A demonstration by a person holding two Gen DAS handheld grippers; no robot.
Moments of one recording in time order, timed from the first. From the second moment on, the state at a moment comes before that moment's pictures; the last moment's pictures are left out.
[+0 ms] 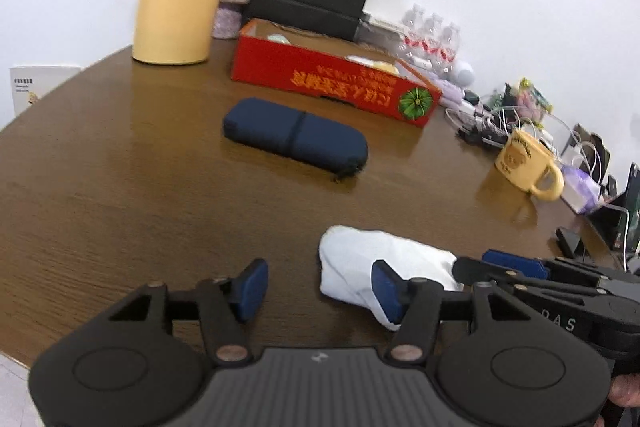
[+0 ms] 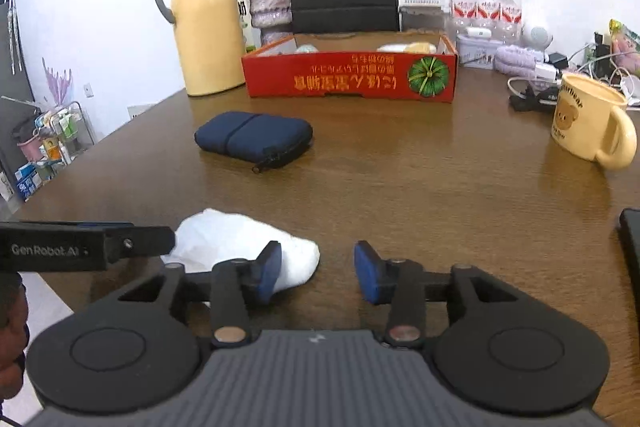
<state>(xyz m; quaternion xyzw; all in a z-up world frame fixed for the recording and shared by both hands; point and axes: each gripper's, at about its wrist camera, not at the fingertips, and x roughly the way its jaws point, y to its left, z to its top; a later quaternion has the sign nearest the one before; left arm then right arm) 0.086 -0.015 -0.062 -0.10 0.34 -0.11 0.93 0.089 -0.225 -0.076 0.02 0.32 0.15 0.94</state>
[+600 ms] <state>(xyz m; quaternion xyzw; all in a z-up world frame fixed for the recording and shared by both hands) 0.096 -0.042 -0.052 -0.04 0.33 -0.10 0.94 0.101 -0.214 -0.071 0.00 0.30 0.15 0.94</state>
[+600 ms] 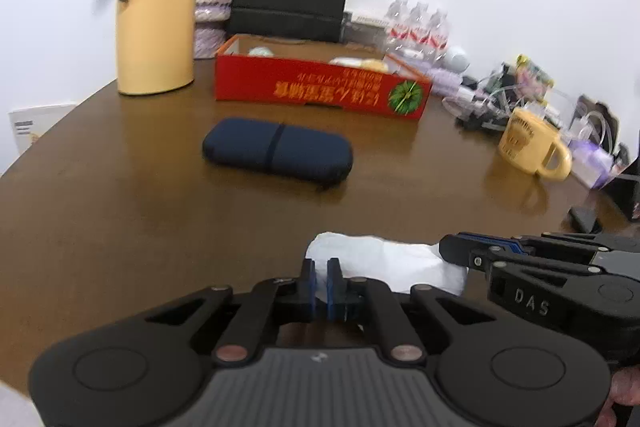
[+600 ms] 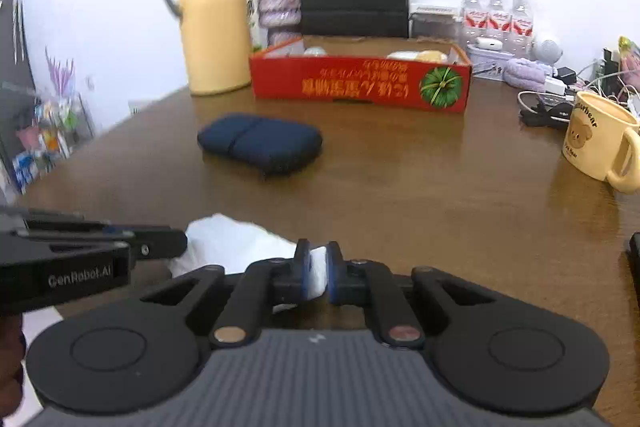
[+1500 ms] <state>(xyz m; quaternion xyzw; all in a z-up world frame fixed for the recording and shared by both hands) 0.442 -0.047 -0.022 -0.03 0.35 -0.09 0.93 0.489 -0.200 -0.058 -0.01 0.36 0.13 0.93</state>
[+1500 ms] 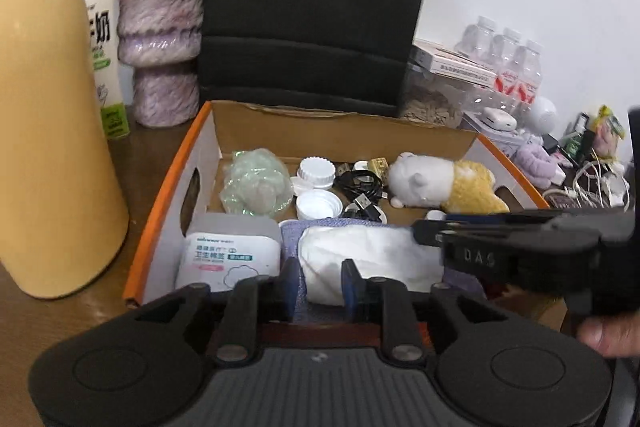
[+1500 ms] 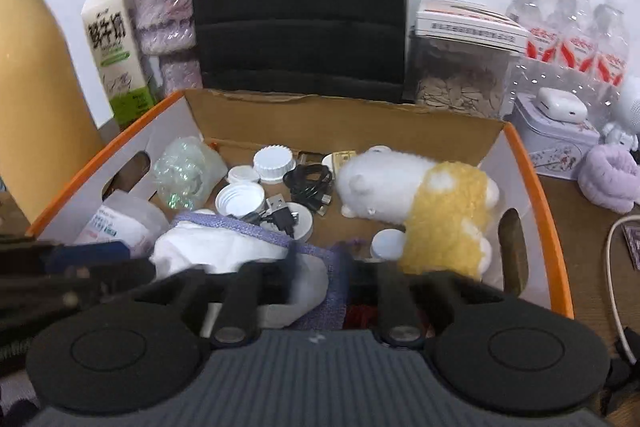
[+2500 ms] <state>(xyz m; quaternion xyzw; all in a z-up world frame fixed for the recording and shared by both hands) 0.056 0.028 0.012 -0.04 0.28 -0.08 0.96 0.062 -0.248 -0.009 0.00 0.27 0.14 0.95</state>
